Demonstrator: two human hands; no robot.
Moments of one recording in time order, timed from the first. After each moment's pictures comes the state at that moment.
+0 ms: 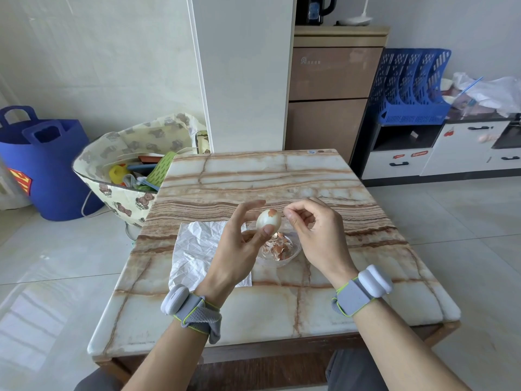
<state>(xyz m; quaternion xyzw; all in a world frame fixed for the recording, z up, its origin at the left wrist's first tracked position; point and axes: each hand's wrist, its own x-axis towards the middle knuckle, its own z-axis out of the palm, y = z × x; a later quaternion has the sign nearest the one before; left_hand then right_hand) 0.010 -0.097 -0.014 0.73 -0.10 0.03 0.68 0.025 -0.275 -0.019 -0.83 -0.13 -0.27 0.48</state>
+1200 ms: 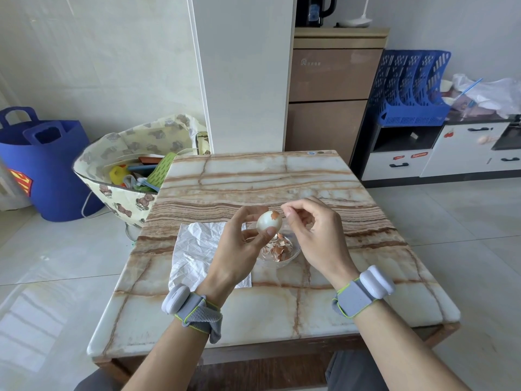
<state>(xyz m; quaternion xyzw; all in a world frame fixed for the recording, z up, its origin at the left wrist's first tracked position) 0.010 -0.098 -0.010 0.74 -0.09 0.02 0.67 0.021 -0.271 -0.012 -0.81 -0.15 -0.28 0.49</state>
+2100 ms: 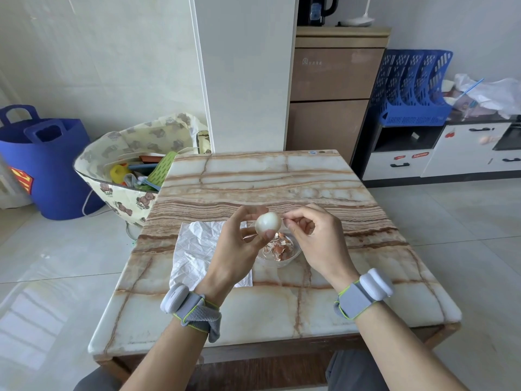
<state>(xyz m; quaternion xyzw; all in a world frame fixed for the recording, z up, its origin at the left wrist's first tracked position) 0.014 -0.094 -0.015 0.73 -0.10 0.04 0.67 0.025 -0.275 -0.027 -0.83 -0.11 -0.25 0.48</state>
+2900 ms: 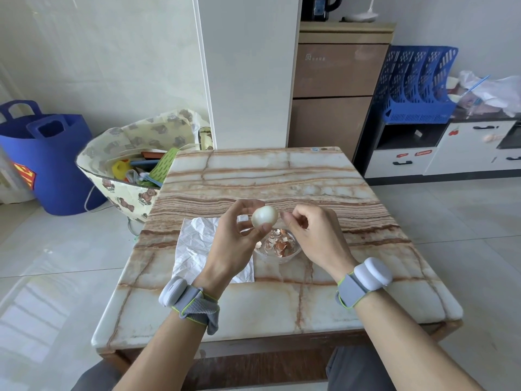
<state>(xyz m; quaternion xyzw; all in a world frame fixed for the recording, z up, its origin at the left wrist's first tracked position) 0.016 -0.087 -0.014 0.74 -0.10 0.06 0.67 0.034 -0.276 -0.026 -0.89 -0.12 -0.23 0.37</state>
